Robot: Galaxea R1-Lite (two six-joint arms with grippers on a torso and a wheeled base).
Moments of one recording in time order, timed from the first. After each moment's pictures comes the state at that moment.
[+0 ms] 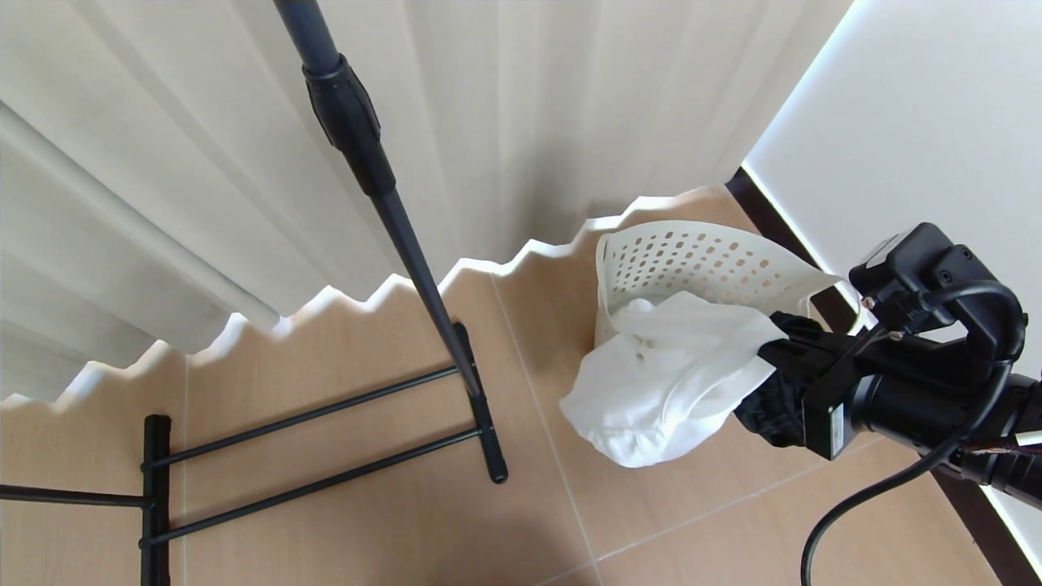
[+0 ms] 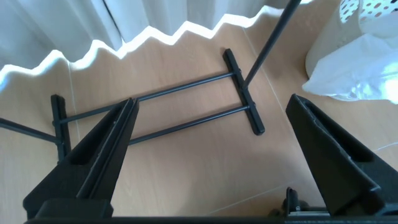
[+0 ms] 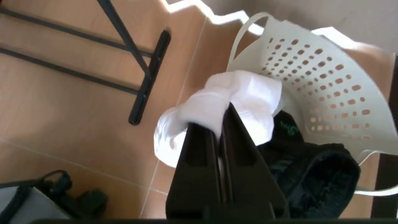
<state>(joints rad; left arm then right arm) 0.00 0.00 0.00 0.00 0.00 -0.01 0.62 1.33 -0.62 -0.50 -0.16 -0.26</state>
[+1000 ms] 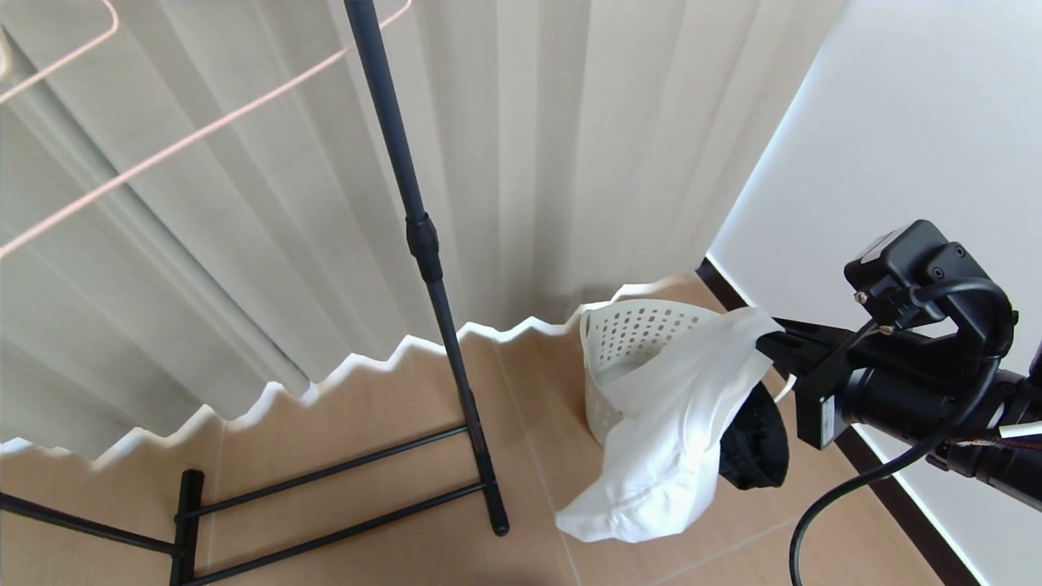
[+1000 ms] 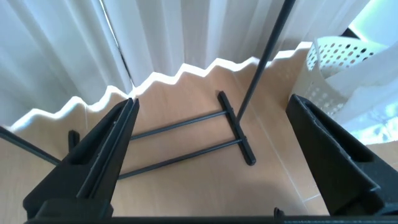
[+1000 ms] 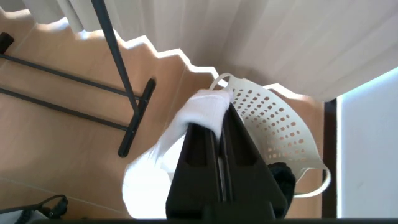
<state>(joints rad) 0.00 0.00 0.00 0.00 0.00 -0.01 0.60 1.35 -0.61 -0.56 -0.16 -0.27</state>
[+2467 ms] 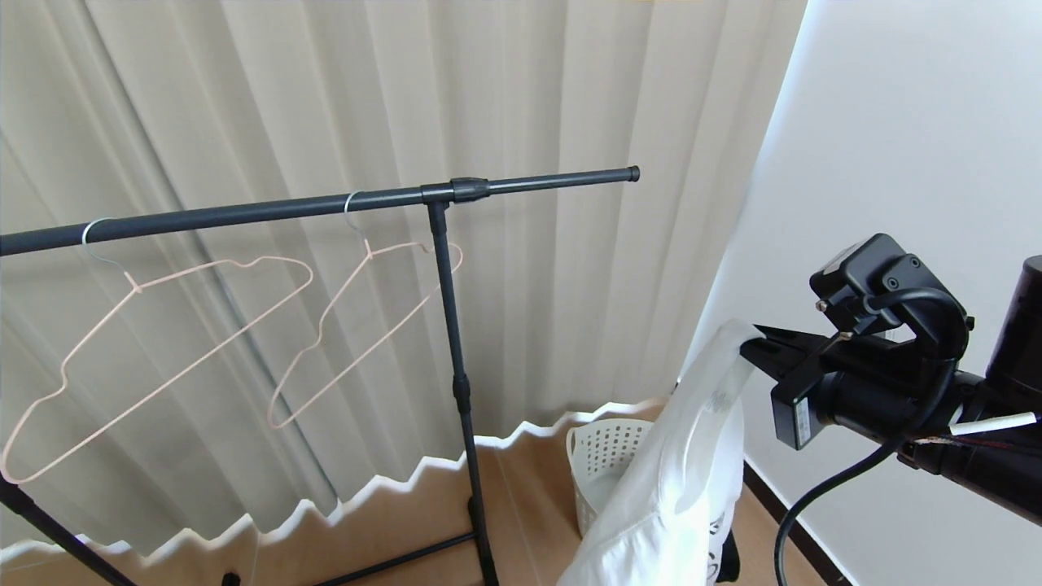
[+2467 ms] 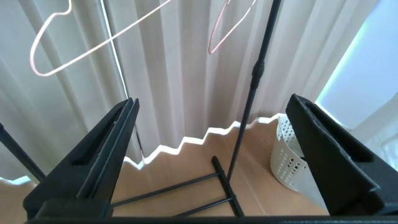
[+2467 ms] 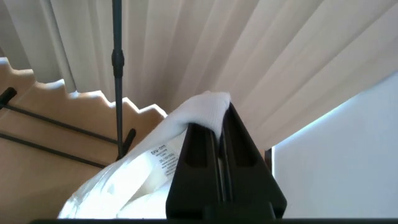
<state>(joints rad) 0.00 0.00 0.00 0.00 0.00 -0.01 0.59 1.41 -0.60 -0.59 -0.16 -0.27</state>
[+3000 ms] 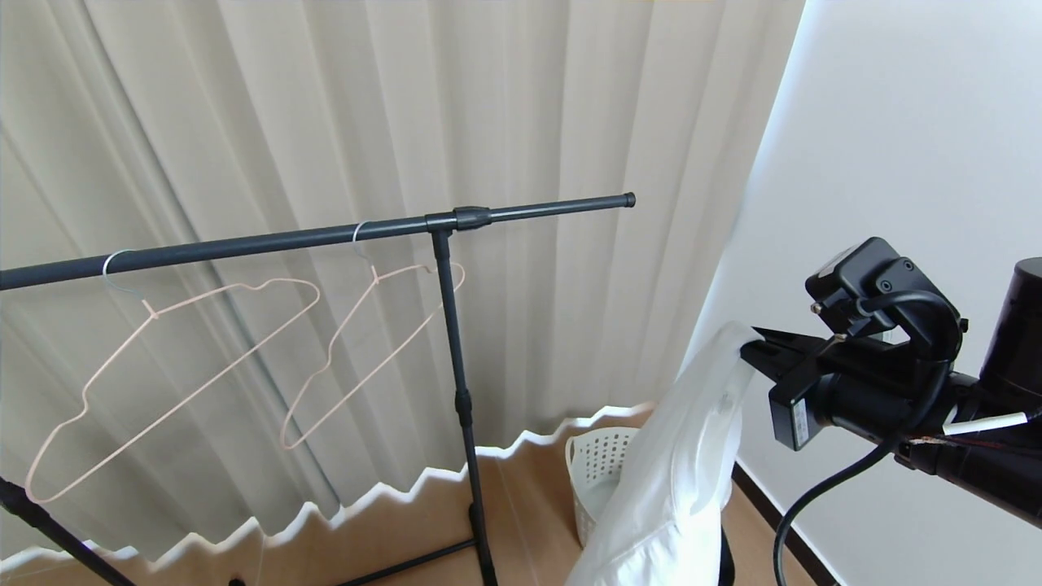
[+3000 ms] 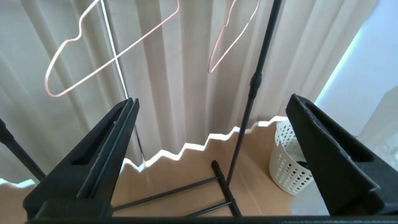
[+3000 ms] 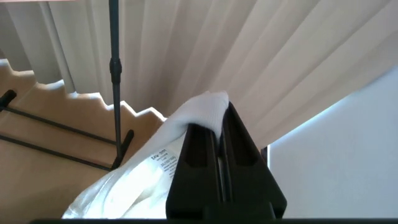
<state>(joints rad) 0.00 0.00 0.00 0.00 0.00 -0.01 0.59 1.42 -0.60 -0.59 -0.17 -0.27</state>
